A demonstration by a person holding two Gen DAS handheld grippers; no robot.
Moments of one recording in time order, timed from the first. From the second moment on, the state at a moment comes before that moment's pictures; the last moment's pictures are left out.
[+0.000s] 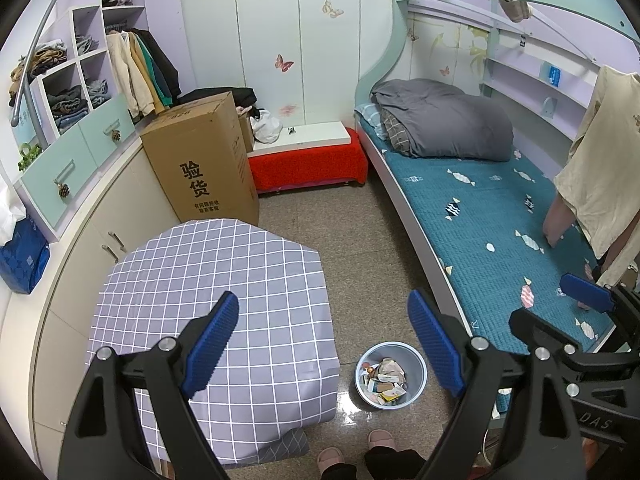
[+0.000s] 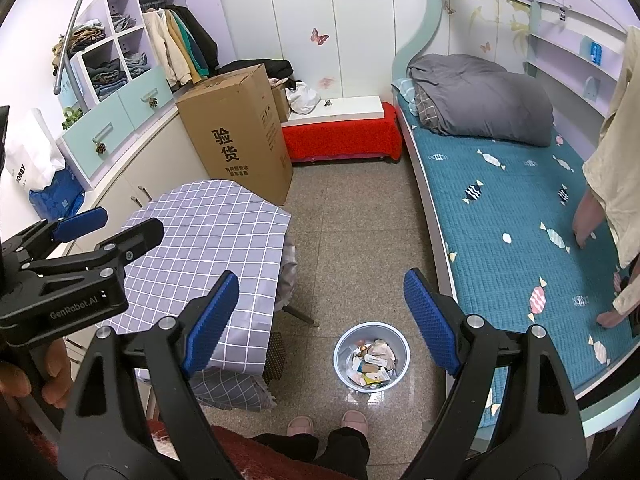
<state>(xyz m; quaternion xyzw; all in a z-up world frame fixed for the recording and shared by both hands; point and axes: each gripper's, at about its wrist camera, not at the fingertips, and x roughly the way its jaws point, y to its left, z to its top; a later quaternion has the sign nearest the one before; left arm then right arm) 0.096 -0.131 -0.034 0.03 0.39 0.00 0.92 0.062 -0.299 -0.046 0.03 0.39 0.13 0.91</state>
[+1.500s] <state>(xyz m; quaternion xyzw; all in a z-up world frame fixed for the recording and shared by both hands) 0.100 -0.130 -0.041 0.03 0.40 0.01 0.92 0.071 -0.286 -0.058 0.04 0.40 0.13 0.91</state>
